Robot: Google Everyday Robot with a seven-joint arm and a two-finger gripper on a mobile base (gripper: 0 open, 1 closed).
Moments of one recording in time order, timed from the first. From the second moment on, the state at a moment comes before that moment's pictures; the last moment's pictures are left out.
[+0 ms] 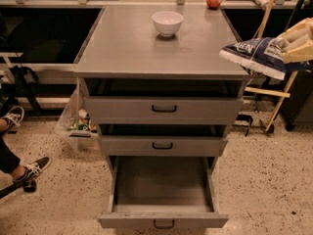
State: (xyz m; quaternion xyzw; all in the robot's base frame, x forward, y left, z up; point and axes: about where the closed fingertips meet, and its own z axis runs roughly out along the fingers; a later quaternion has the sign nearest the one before) arm 0.587 -0.298 0.971 -0.60 0.67 0.10 0.42
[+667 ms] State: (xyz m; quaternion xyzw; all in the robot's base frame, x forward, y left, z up) arm 0.601 -0.272 0.899 -0.61 0.65 0.09 0.45
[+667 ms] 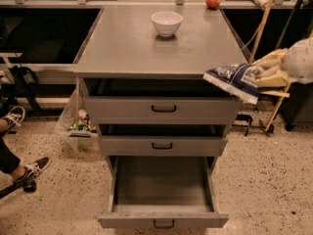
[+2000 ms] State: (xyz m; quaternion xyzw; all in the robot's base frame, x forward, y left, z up) arm 0.583 -0.225 0.722 -0.60 0.67 0.13 0.42
